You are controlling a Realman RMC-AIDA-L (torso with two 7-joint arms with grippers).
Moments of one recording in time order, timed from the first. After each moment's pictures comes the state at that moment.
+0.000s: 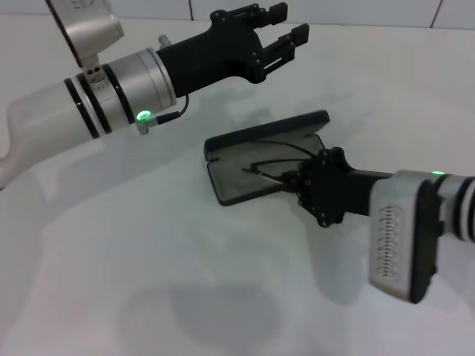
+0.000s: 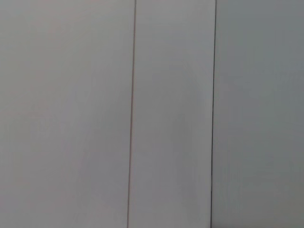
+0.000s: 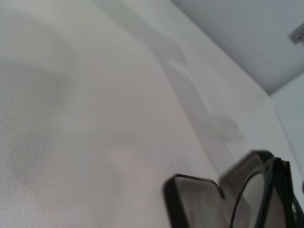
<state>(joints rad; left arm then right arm) -0.90 -2.09 2.80 -0.14 -0.63 1.38 -0.80 0.27 2.02 -1.95 -1.17 -1.65 -0.54 0.85</state>
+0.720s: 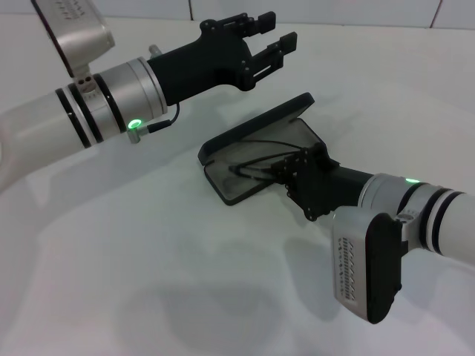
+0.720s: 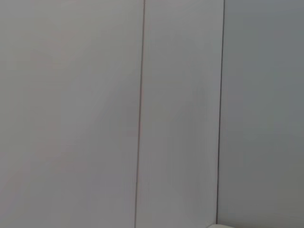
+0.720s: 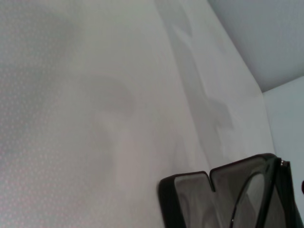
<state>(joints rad) -0.87 -2.08 2.80 -0.14 -0.63 1.38 -0.80 0.28 2.02 -2.15 -1.20 -1.73 -0.25 0.85</state>
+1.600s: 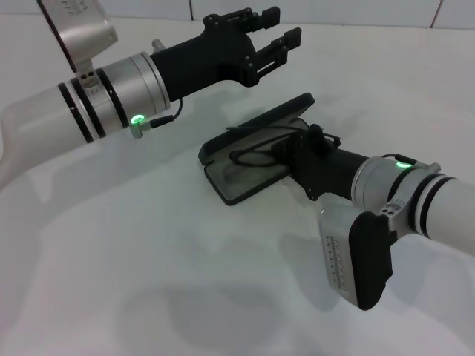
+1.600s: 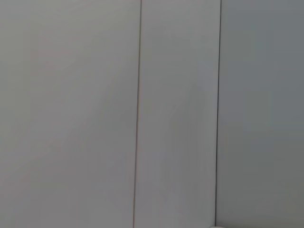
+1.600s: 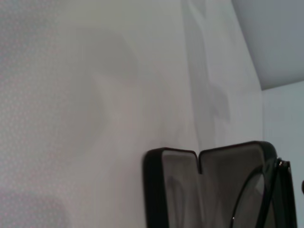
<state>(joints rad) -0.89 -2.08 2.80 -0.15 -0.63 1.39 -0.80 0.33 2.03 -2.18 -1.16 -1.87 -0.15 0.84</state>
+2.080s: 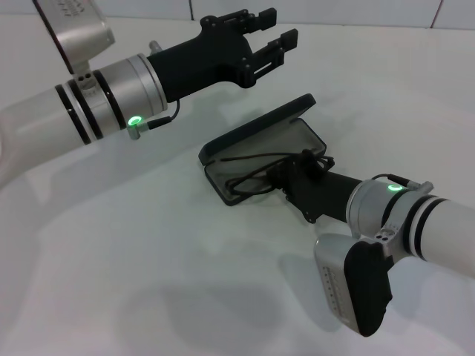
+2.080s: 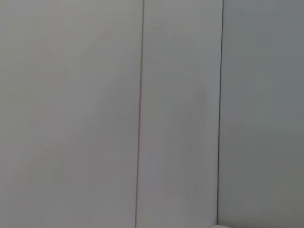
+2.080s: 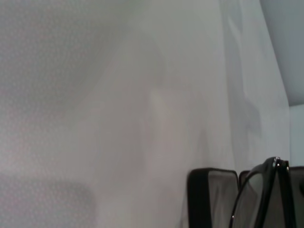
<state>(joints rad) -0.88 -2.08 2.80 -0.15 -0.63 1.39 -0.80 0.32 2.03 -2.23 -1.15 -1.91 -0.15 0.84</state>
